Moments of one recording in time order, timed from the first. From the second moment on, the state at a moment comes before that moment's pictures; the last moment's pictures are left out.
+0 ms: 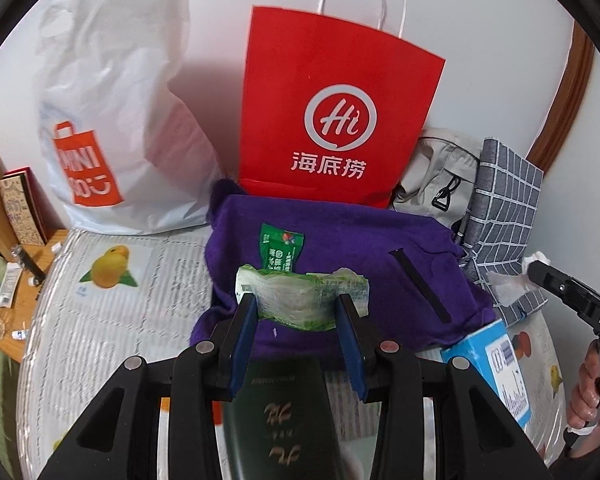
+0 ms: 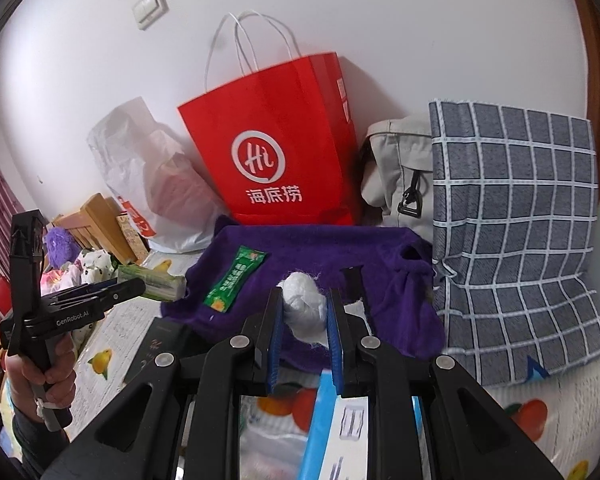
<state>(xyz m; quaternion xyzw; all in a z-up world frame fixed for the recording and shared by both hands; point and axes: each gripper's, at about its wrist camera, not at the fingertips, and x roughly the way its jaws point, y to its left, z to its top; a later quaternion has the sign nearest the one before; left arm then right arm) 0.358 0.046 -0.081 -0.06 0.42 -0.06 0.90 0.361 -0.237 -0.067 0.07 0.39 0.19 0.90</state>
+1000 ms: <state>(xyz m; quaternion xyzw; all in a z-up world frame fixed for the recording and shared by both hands) 0.422 0.034 -0.143 -0.05 0.49 -0.08 0.86 0.433 -0.213 -0.144 0.04 0.49 0.20 0.85</state>
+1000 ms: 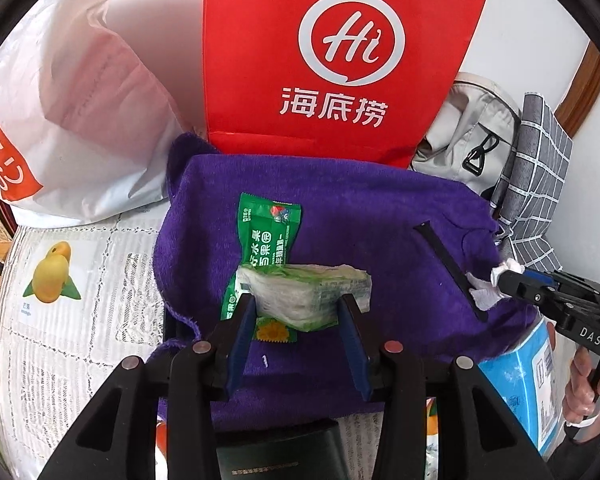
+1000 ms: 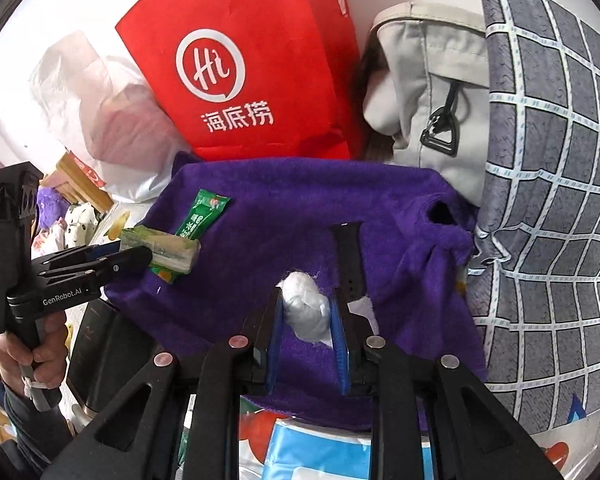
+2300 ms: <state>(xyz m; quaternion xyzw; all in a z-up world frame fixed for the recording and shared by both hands) 0.207 0.124 -0.055 -0.07 0.44 -0.03 0.90 0.214 -0.226 -0.085 0.06 0.42 0.17 0.89</state>
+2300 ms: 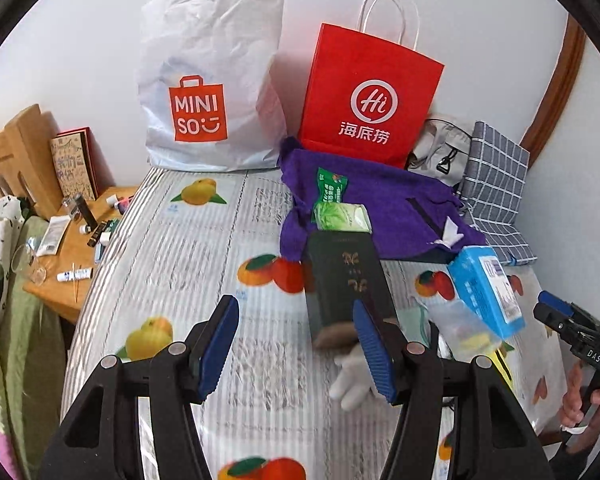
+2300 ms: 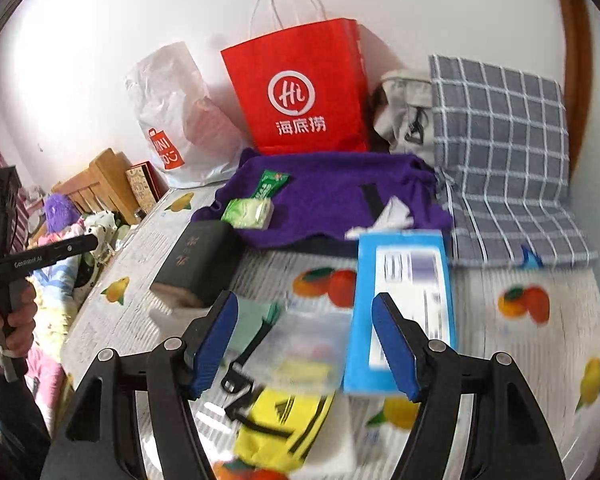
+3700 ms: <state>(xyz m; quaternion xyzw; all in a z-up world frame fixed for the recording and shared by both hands) 0.197 0.063 -0.147 -0.08 0.49 -0.09 0.86 0.126 -0.210 -0.123 0.07 0.45 0.21 0.87</state>
